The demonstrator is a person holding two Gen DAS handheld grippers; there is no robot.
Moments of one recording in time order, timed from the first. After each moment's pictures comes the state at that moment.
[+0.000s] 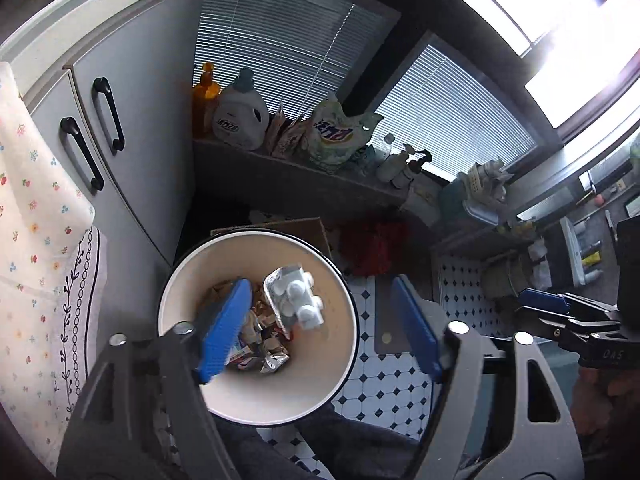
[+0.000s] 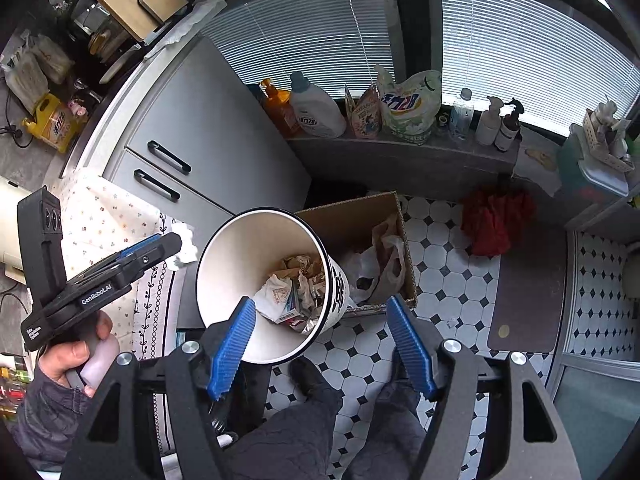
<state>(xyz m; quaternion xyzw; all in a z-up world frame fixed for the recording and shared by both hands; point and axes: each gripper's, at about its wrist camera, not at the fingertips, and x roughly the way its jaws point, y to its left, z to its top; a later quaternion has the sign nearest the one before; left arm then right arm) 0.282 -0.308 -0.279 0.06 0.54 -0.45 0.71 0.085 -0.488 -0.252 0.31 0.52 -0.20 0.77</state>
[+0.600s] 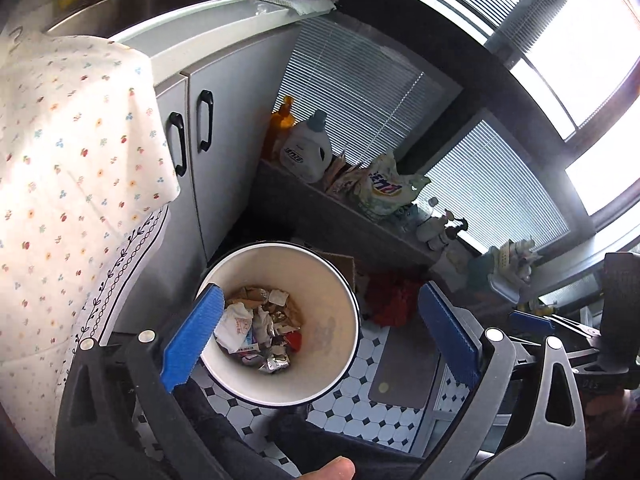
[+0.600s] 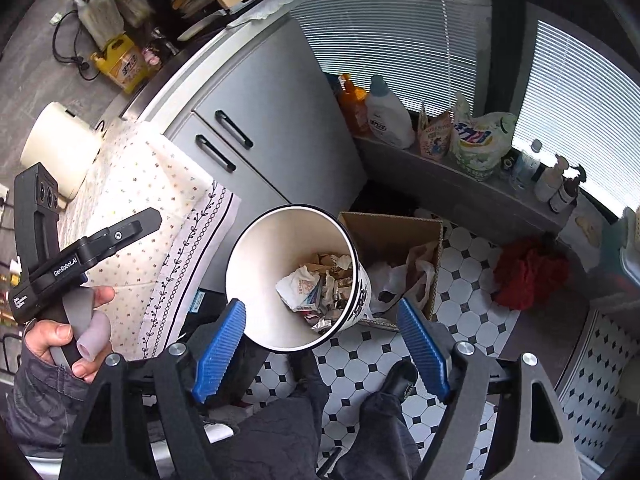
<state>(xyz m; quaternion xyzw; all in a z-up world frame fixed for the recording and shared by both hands) 0.255 -0.262 -0.220 -0.02 0.52 -0.31 0.79 0.111 -0.503 -0.227 0.23 0.54 -0.05 0.81</state>
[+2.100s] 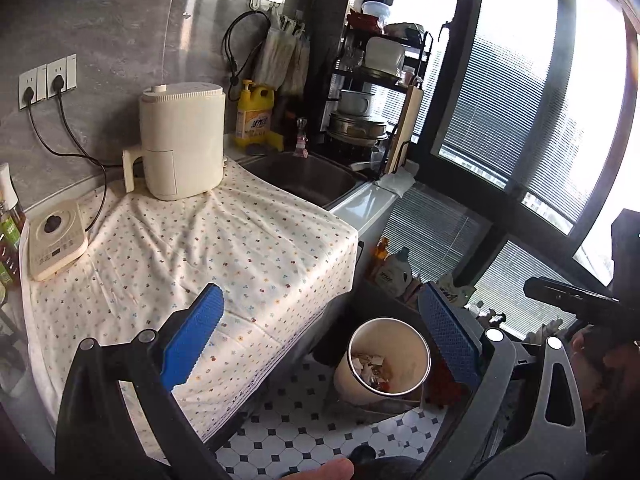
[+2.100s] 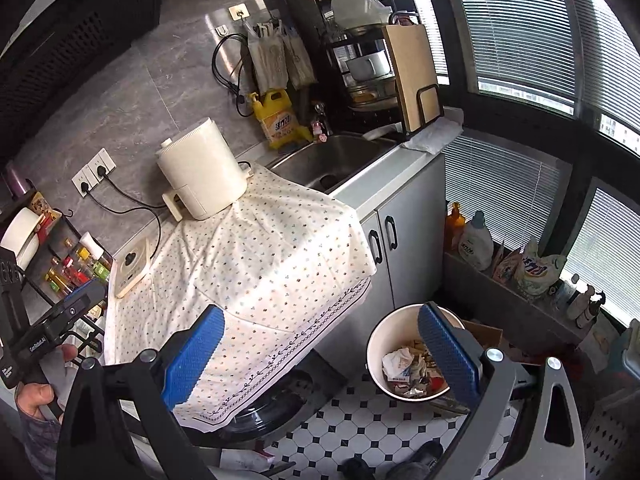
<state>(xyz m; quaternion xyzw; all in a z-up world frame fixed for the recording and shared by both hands) 0.110 0.033 0.011 -0.04 0.31 -0.18 0.93 0.081 -0.284 -0.004 0.15 0.37 0.03 0.92</state>
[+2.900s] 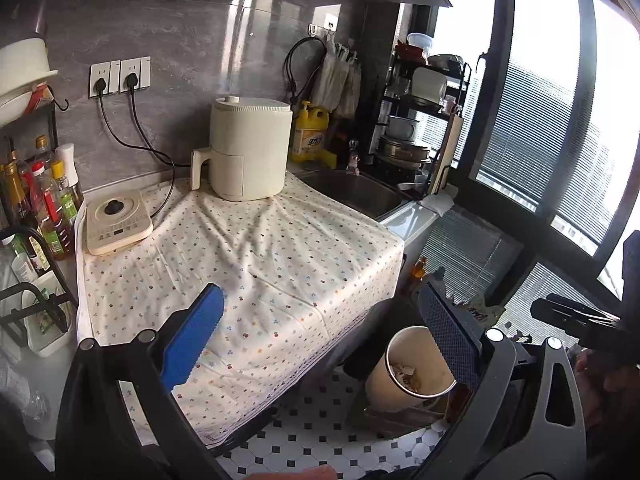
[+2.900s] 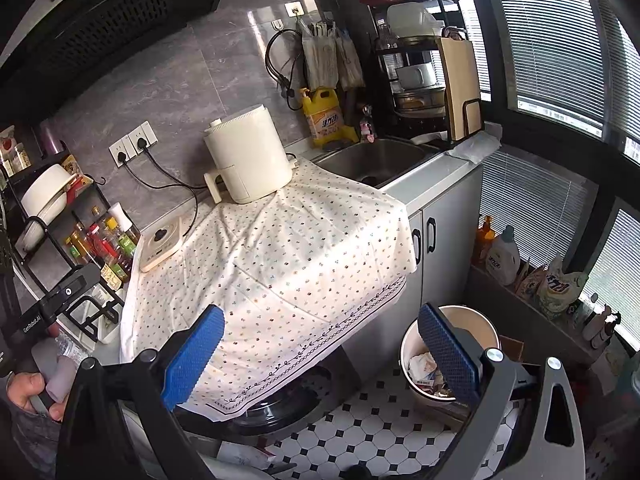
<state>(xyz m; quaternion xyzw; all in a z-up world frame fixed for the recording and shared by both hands) 0.045 0.094 0.009 -0.06 0.28 -0.10 0.95 0.043 -0.213 -0.015 0.12 0.35 0.08 0.93</state>
